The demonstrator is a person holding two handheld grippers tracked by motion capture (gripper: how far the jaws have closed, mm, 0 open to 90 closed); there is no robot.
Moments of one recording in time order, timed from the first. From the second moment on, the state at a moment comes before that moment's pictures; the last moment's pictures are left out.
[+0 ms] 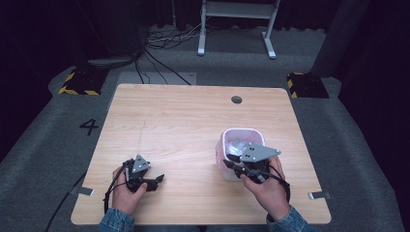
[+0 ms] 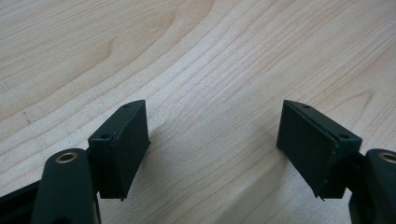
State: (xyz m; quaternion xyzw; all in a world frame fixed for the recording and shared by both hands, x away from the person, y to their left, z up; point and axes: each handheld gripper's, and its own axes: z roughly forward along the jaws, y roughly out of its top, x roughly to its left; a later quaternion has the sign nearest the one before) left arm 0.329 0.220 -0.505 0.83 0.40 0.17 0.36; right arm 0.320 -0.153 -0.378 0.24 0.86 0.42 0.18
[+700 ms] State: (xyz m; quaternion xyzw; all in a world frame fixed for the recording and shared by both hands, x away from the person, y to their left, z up) left arm 0.332 0.217 -0.505 0.82 0.41 0.17 0.36; right arm 0.306 -0.186 -0.340 0.27 0.81 0.47 0.23
